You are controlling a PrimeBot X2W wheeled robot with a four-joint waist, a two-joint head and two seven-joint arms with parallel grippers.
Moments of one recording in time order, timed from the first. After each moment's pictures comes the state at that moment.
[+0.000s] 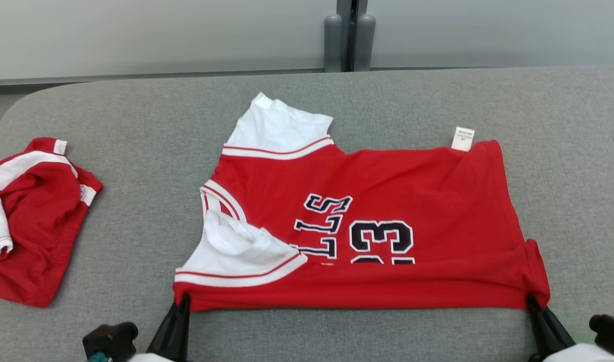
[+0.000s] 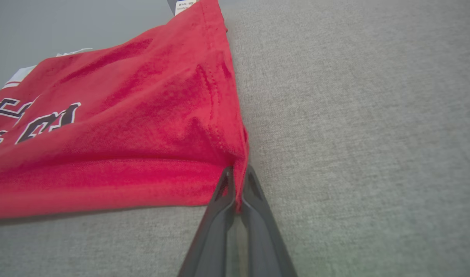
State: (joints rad) left arm 0.12 0.12 -0.16 0.08 -0.49 0.04 -0.03; right arm -0.04 -0.29 0.21 0.53 0.58 0.13 -0.22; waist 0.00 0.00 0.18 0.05
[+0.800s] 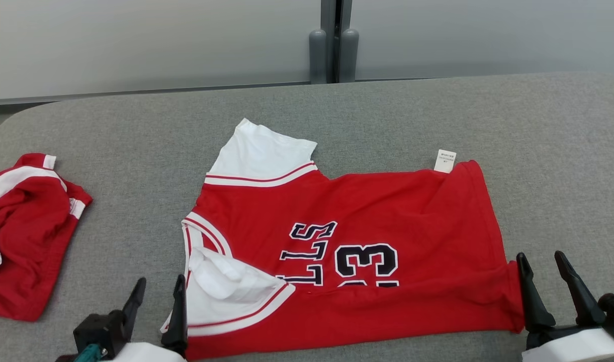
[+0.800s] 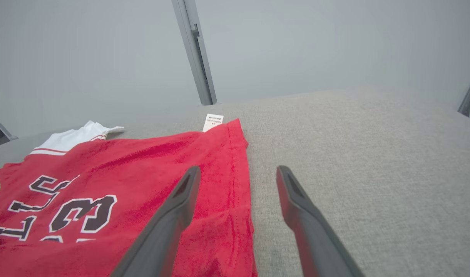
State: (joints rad) left arm 0.13 0.16 -0.18 0.07 -0.40 0.12 -0.07; right arm 0.04 -0.24 0.10 0.23 0.40 0.13 -0.22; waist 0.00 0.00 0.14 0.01
